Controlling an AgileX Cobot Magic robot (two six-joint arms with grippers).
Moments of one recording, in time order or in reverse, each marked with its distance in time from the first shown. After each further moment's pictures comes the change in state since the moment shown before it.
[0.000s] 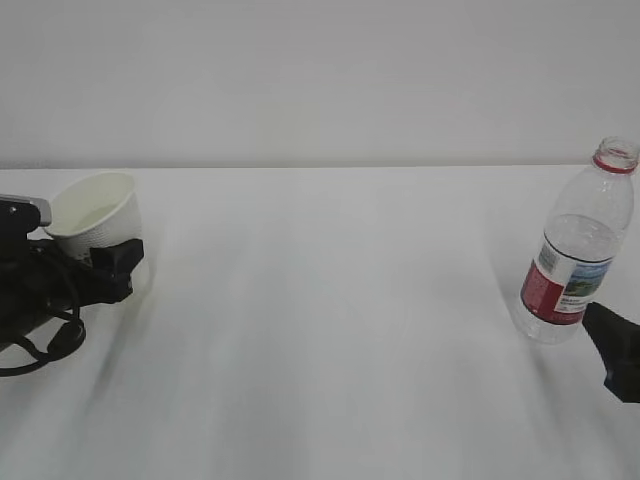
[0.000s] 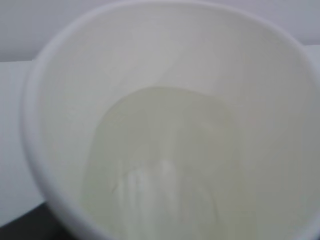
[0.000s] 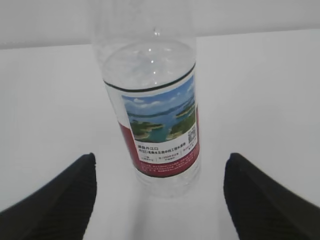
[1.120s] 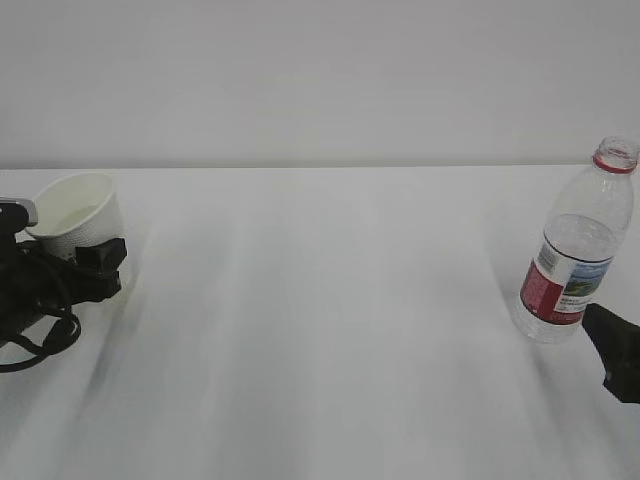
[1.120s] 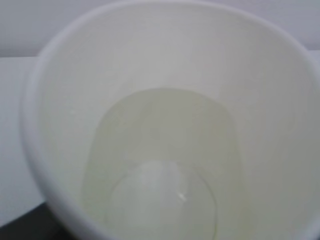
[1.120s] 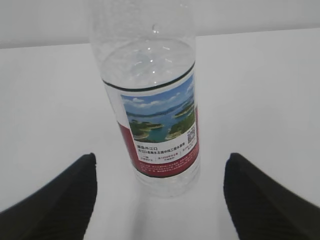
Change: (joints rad) left arm 0.000 -0.007 0.013 -0.105 0.000 0.032; right arm 0.000 0.016 0.000 0.000 -0.008 -0.002
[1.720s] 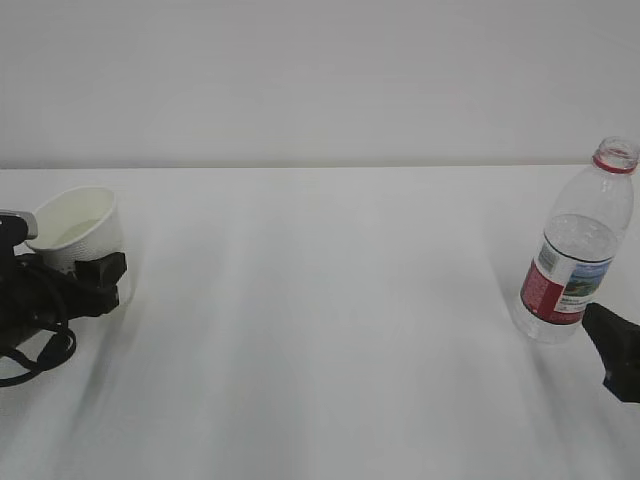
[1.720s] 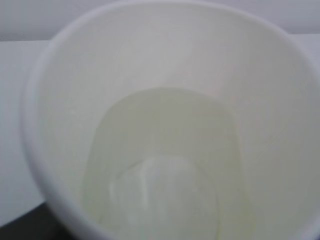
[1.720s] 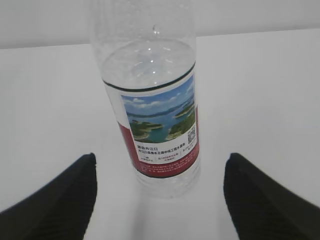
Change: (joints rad) left arm 0.000 0.000 0.036 0.015 0.000 0.000; right arm 0.000 0.000 0.000 0.000 0.000 0.000
